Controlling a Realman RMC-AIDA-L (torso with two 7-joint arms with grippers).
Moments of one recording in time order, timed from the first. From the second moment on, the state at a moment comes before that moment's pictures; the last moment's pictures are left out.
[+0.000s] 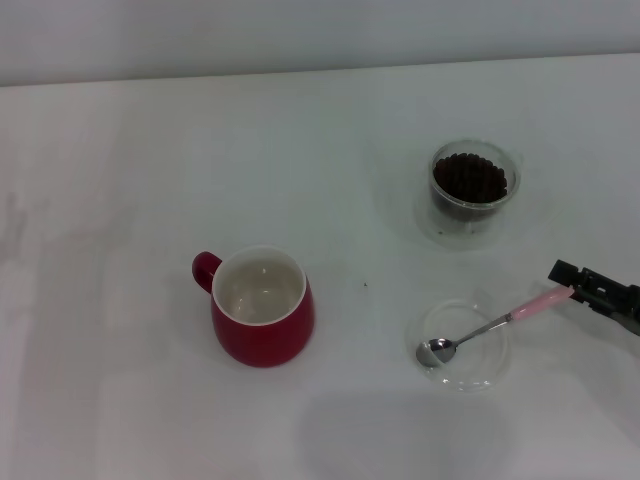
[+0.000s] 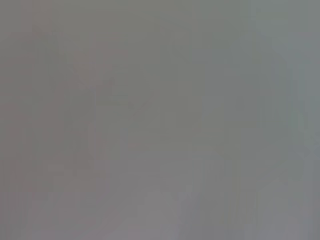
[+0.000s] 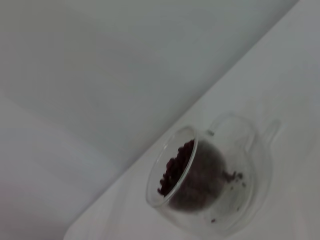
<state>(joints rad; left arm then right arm) -0.41 -2.08 2.84 0.15 -1.59 1.30 -0.21 0.18 1.87 -1.34 -0.10 -0.93 -1.40 1.61</state>
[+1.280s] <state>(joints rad) -0.43 -2.08 2.84 0.15 -1.59 1.31 -0.20 0.13 1.97 -1.26 -0.11 -0.91 -1.42 1.58</state>
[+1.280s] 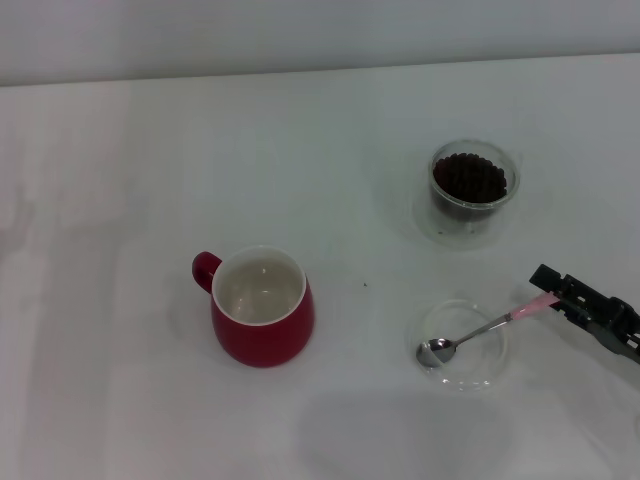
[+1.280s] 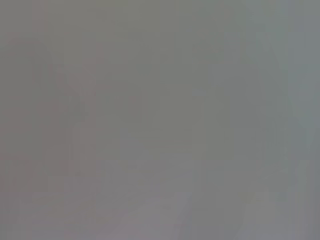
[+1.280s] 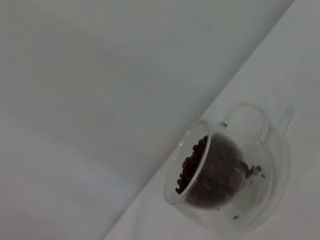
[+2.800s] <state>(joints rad) -0.49 -2.08 2.84 0.14 -1.59 1.30 -0.20 0.13 2.01 -1.20 -0.03 -0.88 -1.43 1.52</state>
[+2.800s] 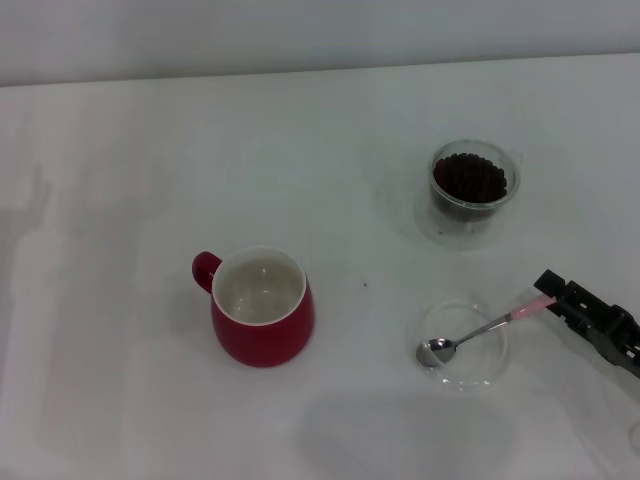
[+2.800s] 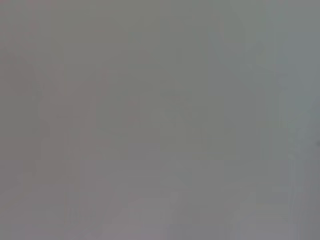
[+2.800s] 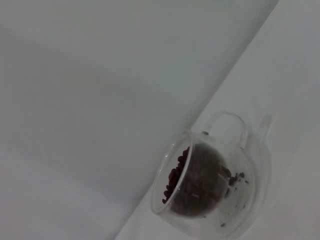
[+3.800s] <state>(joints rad) -0.49 -2.08 2.84 0.14 -1.59 1.27 -0.20 0.13 2.01 -1.20 -0.03 -0.88 -1.40 1.53</state>
